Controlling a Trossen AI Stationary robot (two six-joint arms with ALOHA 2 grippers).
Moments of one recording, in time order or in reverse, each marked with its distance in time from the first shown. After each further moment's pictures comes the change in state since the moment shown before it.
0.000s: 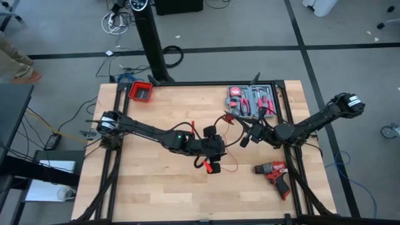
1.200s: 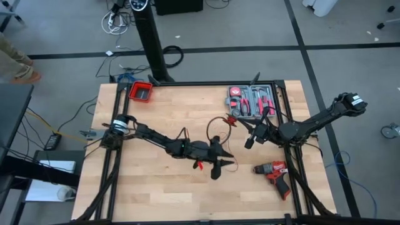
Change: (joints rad) left arm 0.027 0.126 -0.366 0.931 0.199 -0.166; right arm 0.026 -0.145 0.000 -0.199 -0.042 0.040
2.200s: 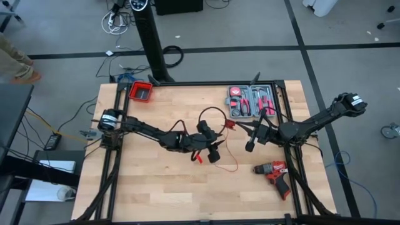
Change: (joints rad) left arm 0.045 -0.132 -0.044 -0.274 -0.353 0.093; right arm -0.011 0.016 0.000 0.062 -0.131 0.098
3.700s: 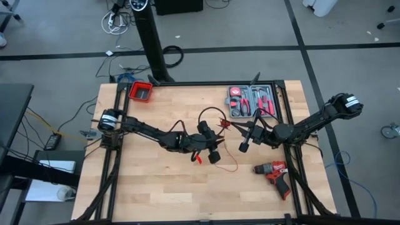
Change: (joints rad) left arm 0.000 0.000 0.001 0.008 0.000 -0.028; right arm -0.029 0.205 0.000 0.282 -0.026 0.012
